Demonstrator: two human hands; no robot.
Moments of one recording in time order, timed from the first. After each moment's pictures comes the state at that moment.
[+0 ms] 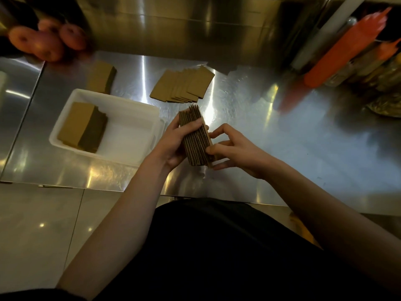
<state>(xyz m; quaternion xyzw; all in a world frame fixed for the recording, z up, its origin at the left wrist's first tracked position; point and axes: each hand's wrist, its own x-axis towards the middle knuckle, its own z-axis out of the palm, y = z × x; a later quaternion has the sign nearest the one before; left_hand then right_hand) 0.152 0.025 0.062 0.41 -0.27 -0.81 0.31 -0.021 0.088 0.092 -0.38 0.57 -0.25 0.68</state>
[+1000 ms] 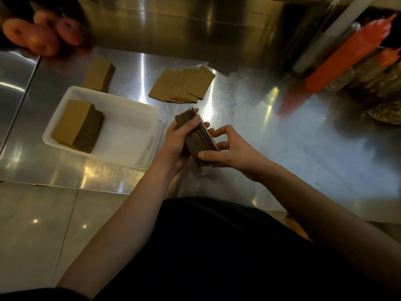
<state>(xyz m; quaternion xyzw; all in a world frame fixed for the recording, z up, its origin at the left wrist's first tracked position) 0.138 0.025 0.044 0.41 -0.22 -0.80 0.39 -0.018 0.079 0.086 -0.40 0.62 -0.23 0.64</state>
